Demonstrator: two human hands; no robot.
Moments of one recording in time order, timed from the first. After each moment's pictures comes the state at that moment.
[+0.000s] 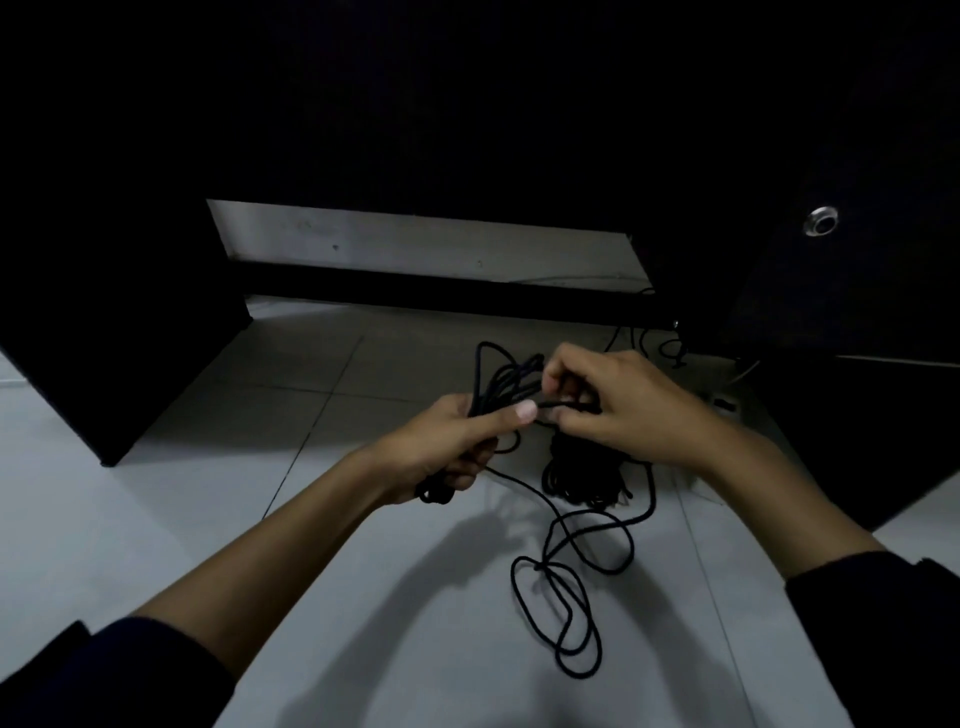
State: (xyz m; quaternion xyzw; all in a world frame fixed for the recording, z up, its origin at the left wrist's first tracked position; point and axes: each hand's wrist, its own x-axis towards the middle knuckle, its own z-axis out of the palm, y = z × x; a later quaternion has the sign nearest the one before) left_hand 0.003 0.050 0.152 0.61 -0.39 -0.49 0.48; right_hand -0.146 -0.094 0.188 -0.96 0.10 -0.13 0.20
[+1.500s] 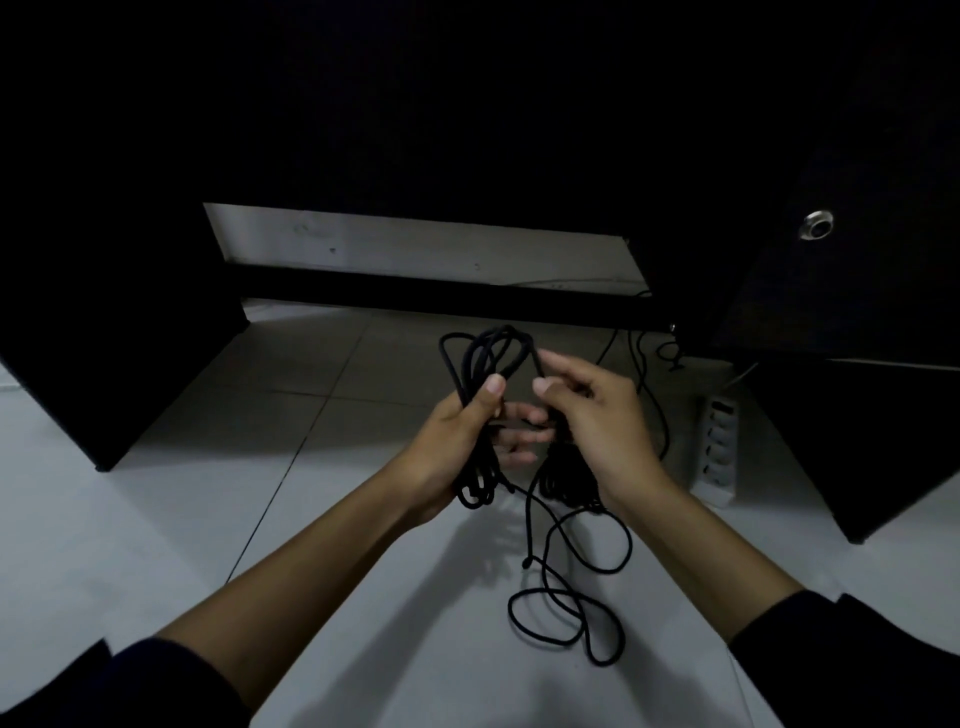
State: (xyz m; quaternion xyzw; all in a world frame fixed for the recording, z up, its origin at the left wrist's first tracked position) left_hand -0.014 0.039 0.138 0.51 -0.33 -0.46 0.65; right_hand -0.121 -0.063 0.150 -0.69 0.29 -0.33 0.58
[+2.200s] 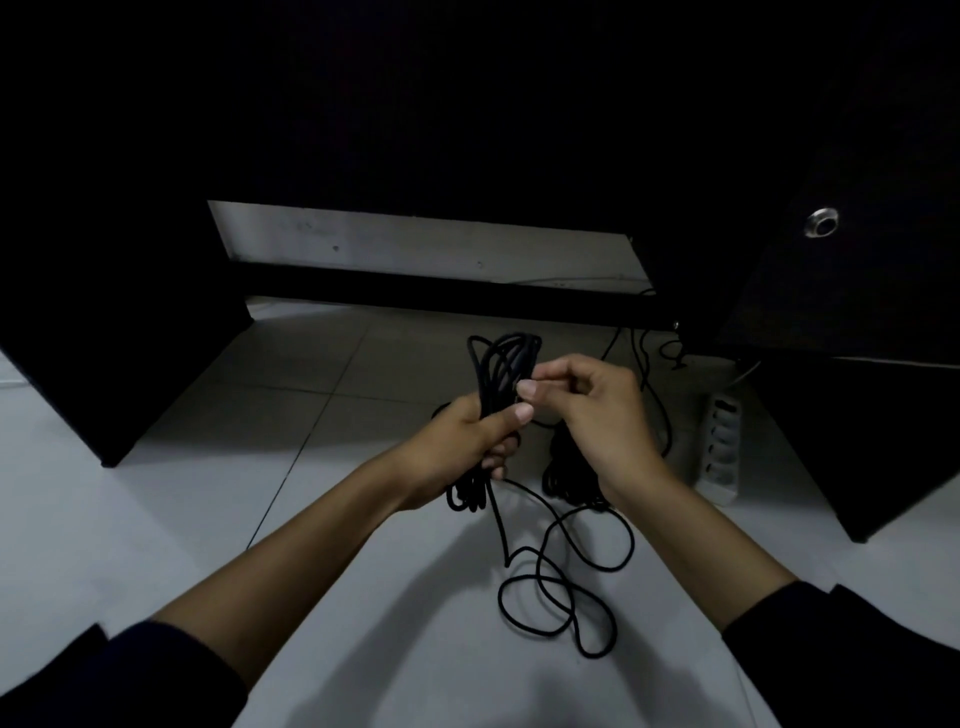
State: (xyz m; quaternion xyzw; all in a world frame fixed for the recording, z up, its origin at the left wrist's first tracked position) left_hand -0.008 0.039 0.141 0.57 -0.43 -0.45 0.54; right_hand -0.118 -0.061 0.154 -0.71 0.28 -0.34 0.55
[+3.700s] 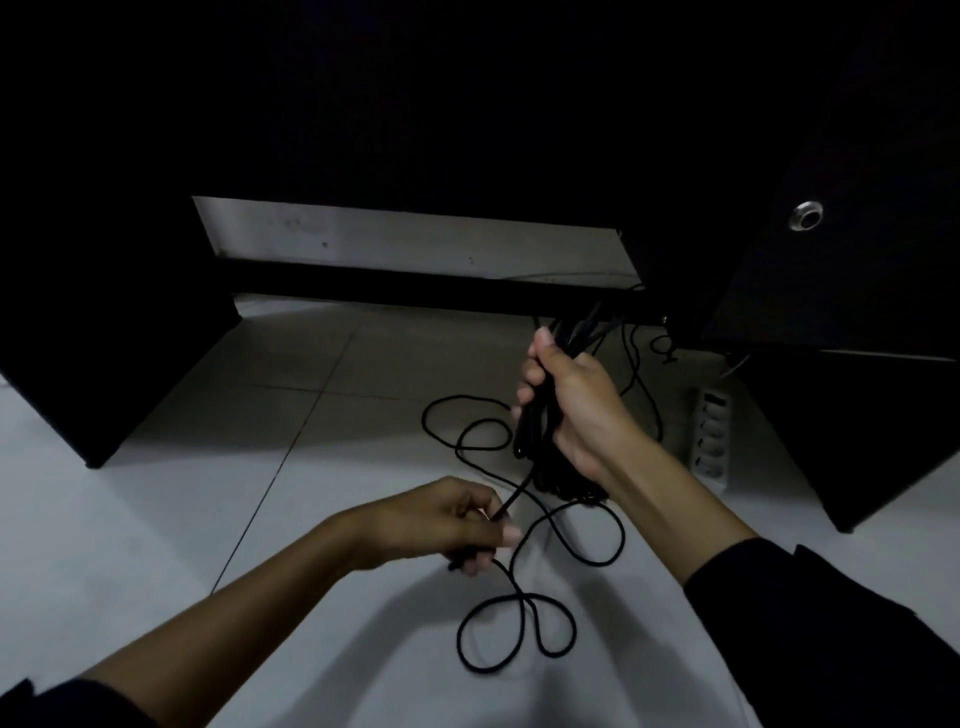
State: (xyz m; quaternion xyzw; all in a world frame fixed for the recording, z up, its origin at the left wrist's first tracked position) left_hand -0.010 0.075 0.114 0.63 -0.47 -0.53 0.31; right_hand -0.102 -0.067 0.160 -0.51 0.25 -0.28 0.77
